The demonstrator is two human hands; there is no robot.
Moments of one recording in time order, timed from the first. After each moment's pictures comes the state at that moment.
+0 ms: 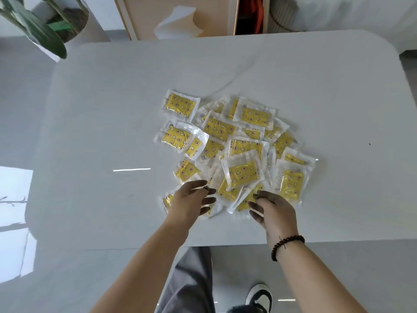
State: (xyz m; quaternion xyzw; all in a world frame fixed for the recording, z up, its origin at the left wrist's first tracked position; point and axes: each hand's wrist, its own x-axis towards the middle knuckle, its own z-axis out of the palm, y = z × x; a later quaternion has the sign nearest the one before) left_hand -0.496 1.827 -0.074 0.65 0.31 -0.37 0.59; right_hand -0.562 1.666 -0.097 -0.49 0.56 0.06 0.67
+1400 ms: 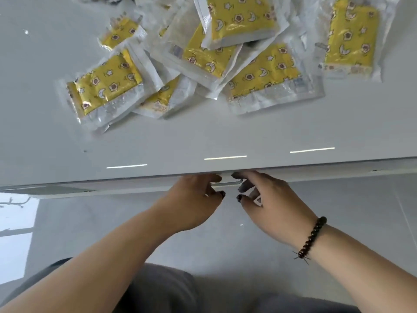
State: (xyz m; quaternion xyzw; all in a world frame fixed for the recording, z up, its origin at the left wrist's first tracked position) left_hand -0.635 1.824 -0.329 0.87 -0.08 -0.41 0.26; right_hand -0.701 1.663 -0.341 -0.90 0.08 0.17 0.40
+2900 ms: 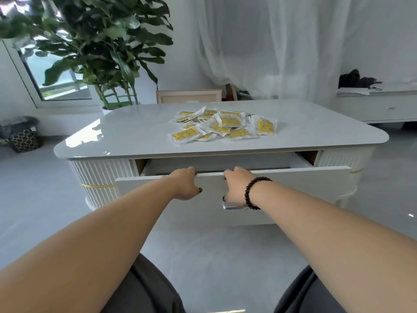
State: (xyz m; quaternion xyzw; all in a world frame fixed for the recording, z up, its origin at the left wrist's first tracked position) left_hand -0.773 1.930 -0.250 0.98 -0.18 -0.10 0.06; right_hand -0.847 1.782 -0.235 -0.99 0.04 0.08 0.05
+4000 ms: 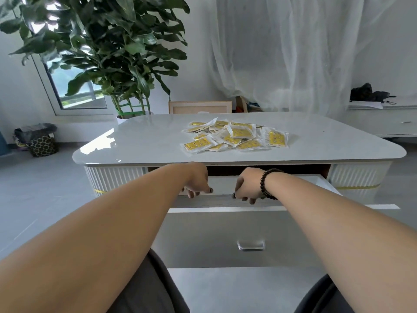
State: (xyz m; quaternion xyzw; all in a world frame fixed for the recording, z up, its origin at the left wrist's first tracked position) left_hand -0.761 1.929 -0.205 0.96 -0.21 -0.17 0.06; right_hand -0.816 1.768 -0.212 -0.98 0.05 0.15 0.14
